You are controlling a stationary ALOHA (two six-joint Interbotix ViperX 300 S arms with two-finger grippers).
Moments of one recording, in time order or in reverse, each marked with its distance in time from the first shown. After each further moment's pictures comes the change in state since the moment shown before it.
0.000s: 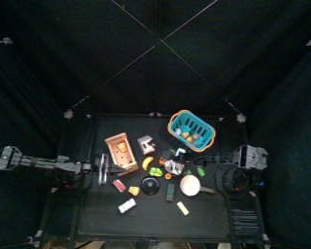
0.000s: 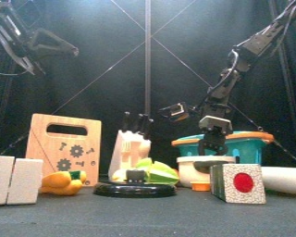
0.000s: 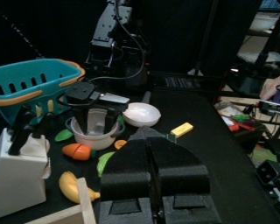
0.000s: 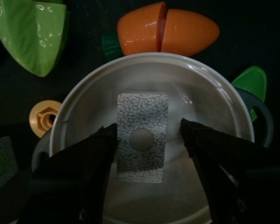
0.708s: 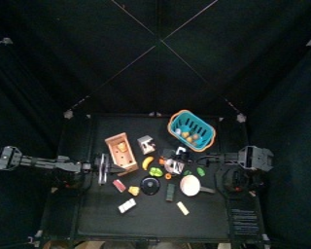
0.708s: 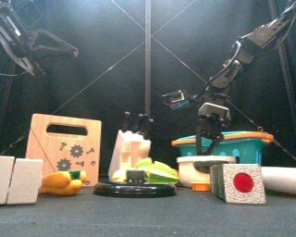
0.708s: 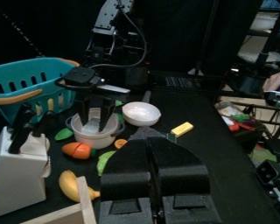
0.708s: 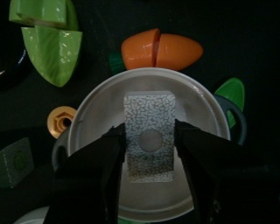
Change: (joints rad) left arm 0.002 -0.002 0.002 -0.006 0.000 0.000; right arm -0.003 -0.078 0.000 0.000 0.000 0.005
